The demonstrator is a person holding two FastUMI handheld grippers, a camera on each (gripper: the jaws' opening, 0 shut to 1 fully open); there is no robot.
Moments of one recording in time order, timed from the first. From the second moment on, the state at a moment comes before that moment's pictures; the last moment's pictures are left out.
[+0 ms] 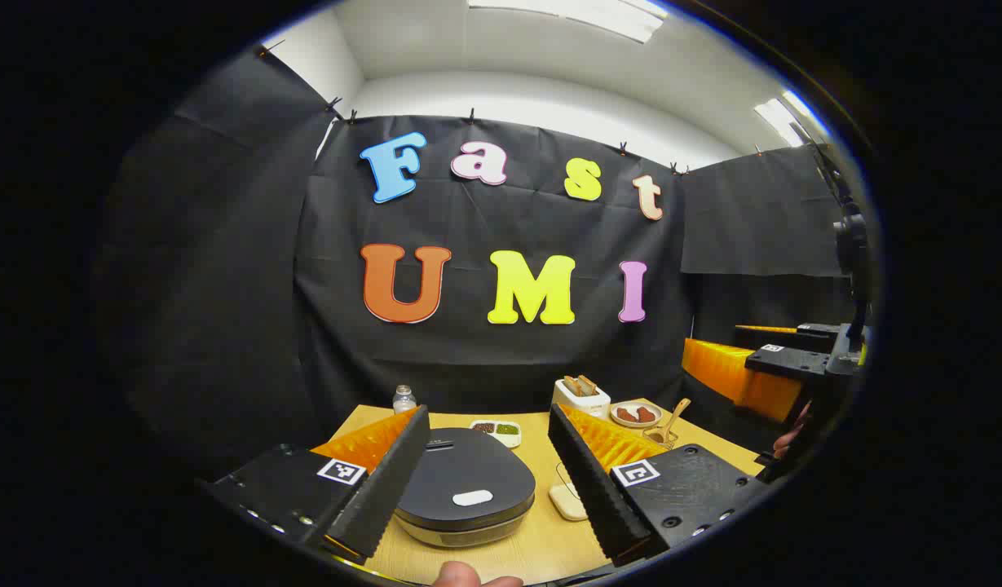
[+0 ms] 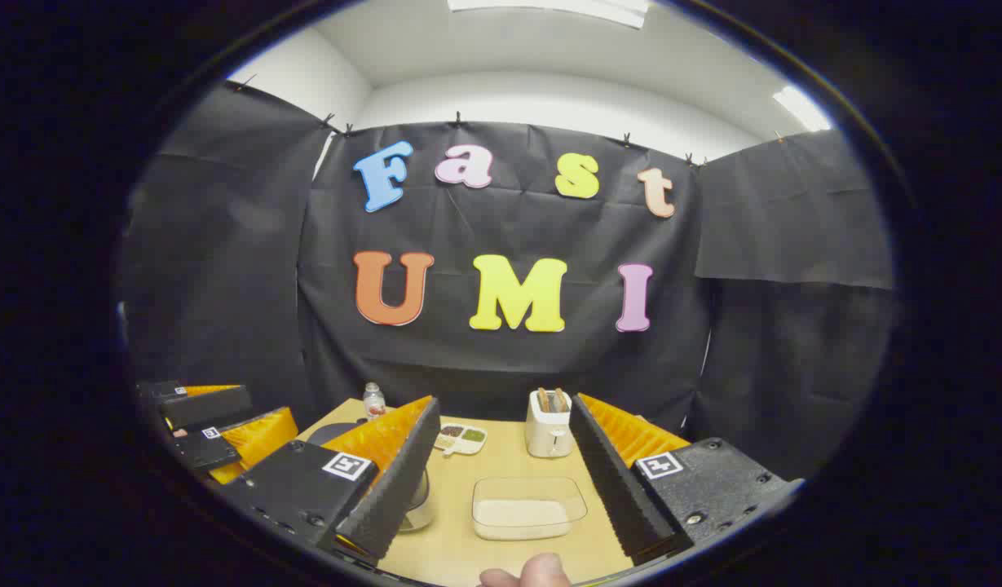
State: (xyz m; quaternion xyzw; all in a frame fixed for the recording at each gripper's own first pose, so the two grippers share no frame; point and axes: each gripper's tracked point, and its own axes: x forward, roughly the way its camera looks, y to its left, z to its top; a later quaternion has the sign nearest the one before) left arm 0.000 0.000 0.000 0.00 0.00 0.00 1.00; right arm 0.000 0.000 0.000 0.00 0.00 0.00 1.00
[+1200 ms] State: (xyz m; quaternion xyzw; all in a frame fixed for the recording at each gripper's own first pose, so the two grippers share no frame) left arm -0.024 0.009 -0.014 0.02 0.03 0.07 1.00; right arm -0.001 -0.035 -0.022 0.01 -0.01 0.00 1.00
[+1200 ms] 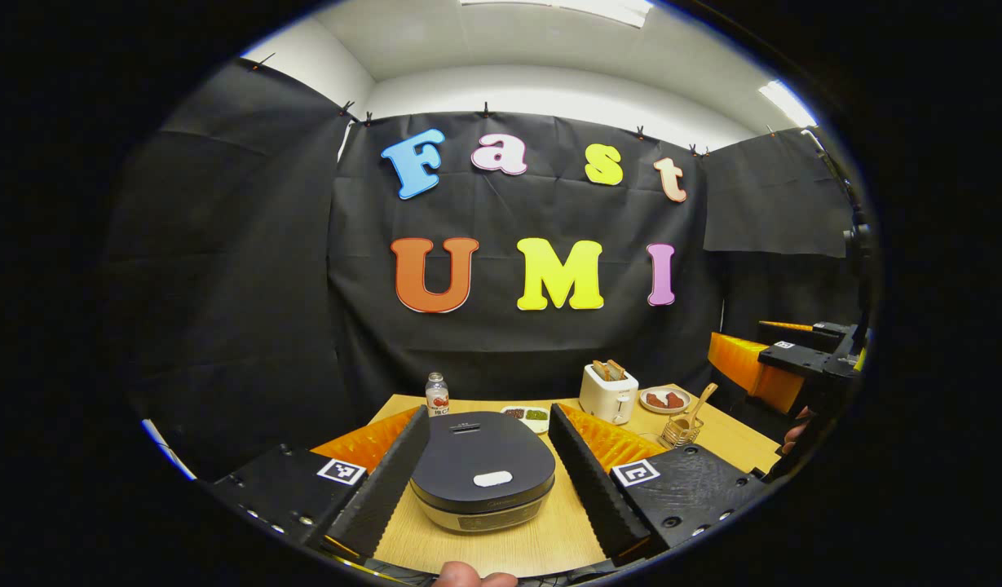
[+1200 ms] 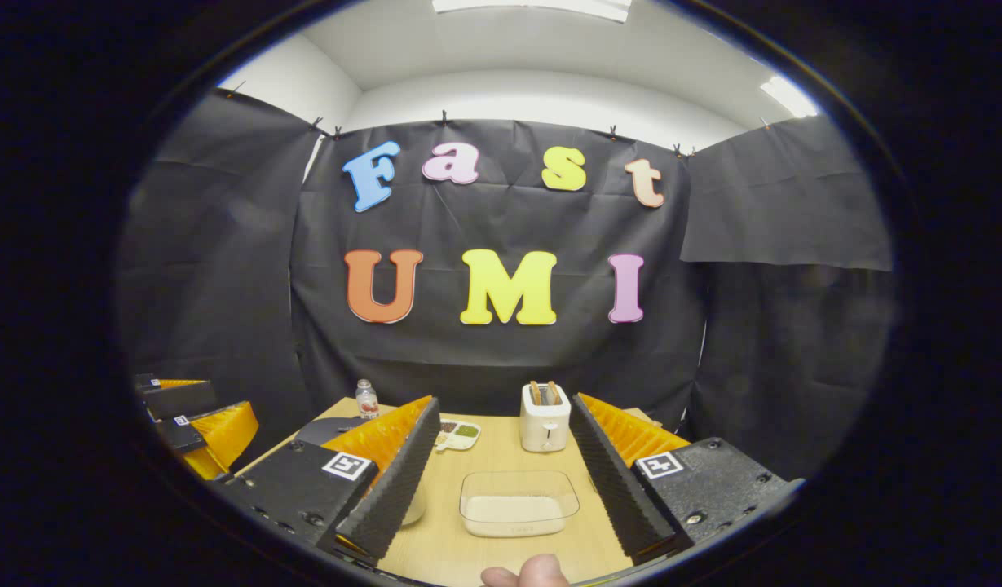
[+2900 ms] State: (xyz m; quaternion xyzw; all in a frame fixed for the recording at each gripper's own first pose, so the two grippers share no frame) left arm 0.073 0.015 -0.172 -0.17 0.40 0.11 0.89; right arm 0.142 -0.196 -0.116 0.04 0.07 -0.03 1.00
